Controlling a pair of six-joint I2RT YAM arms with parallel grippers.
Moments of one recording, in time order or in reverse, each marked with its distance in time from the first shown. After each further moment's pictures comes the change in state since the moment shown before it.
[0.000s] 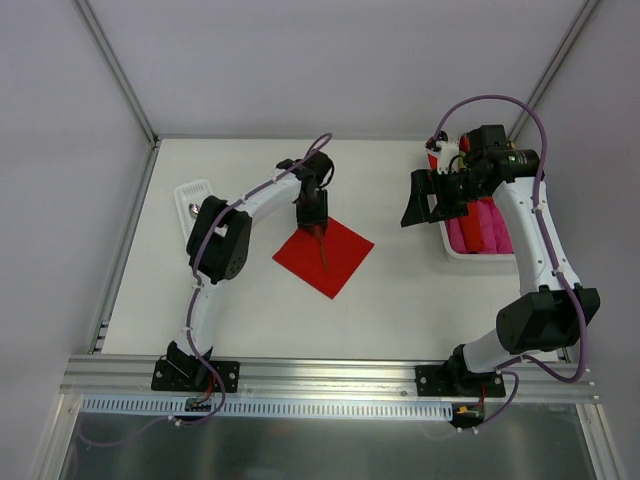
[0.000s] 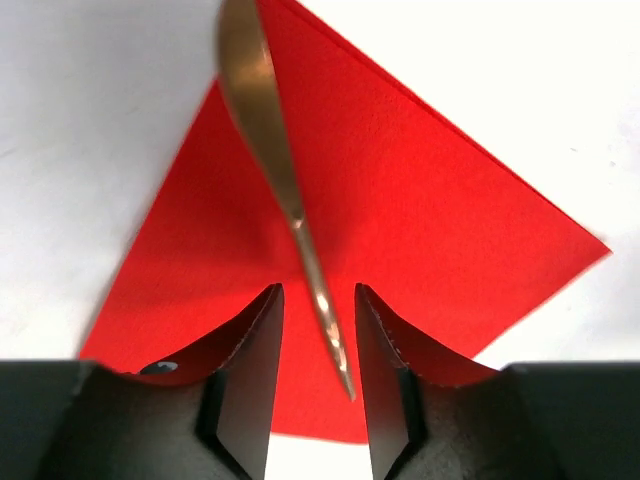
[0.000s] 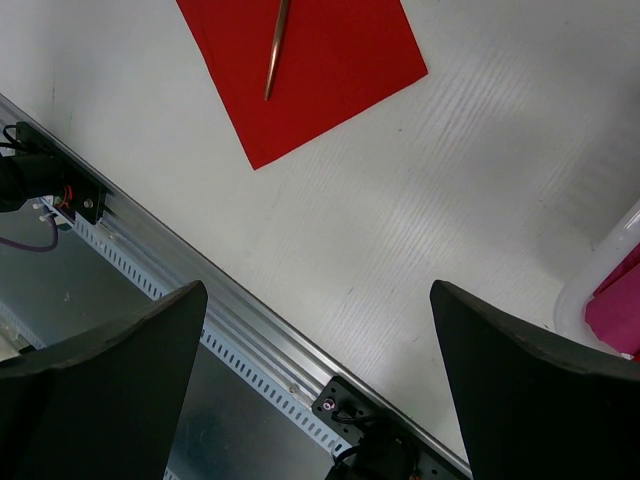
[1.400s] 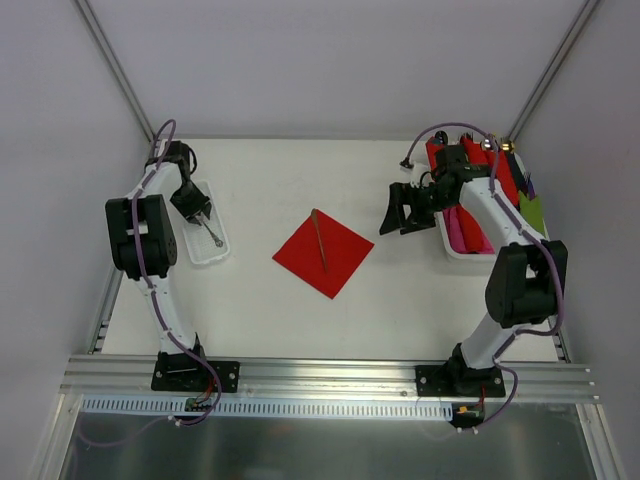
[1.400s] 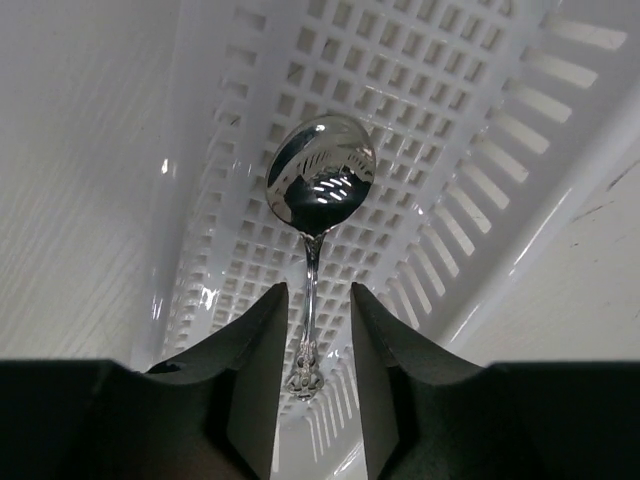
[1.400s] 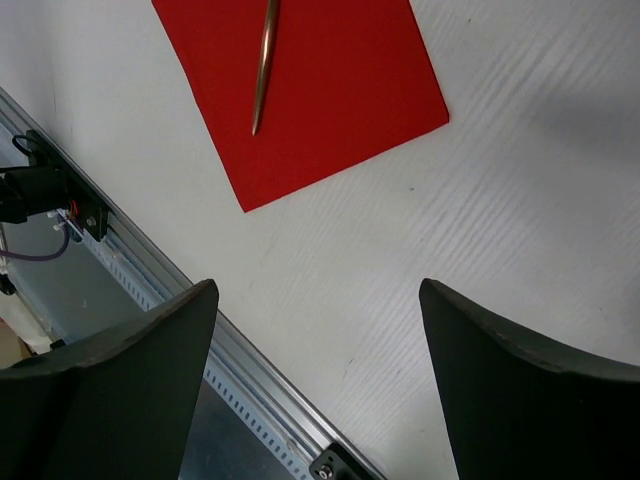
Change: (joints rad) left arm 0.702 -0.201 -0.283 0.055 -0.142 -0.027; right arm 0.052 0.154 -0.226 0.314 -0.093 0.058
